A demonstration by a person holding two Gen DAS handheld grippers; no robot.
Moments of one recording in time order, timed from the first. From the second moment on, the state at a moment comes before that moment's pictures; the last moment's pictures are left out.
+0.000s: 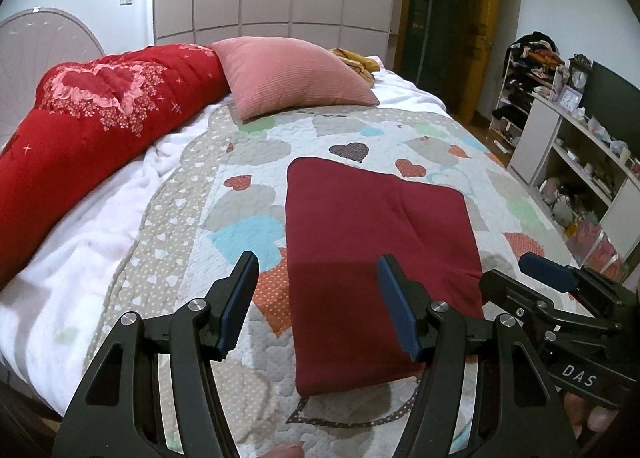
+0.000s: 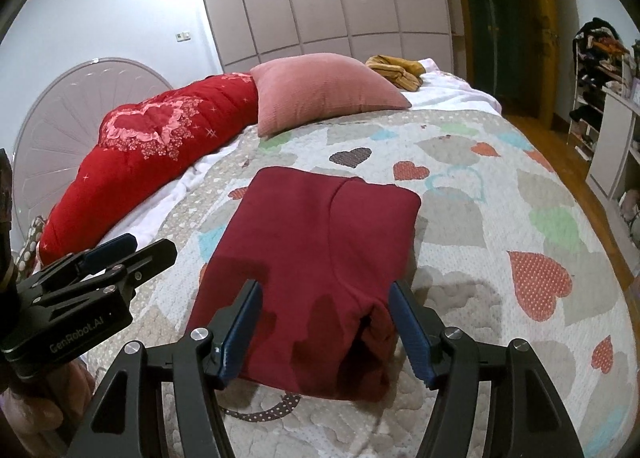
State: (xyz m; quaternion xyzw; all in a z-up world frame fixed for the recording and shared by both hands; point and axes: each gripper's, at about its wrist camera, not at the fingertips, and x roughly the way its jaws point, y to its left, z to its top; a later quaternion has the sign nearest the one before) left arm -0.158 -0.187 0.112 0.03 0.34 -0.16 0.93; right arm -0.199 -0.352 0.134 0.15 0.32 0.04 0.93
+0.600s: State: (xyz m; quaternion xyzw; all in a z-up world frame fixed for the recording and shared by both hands) left arm -0.155 -0.188 0.106 0.03 0.34 -0.16 0.92; right arm -0.192 -0.346 0.128 0.15 0.33 0.04 0.93
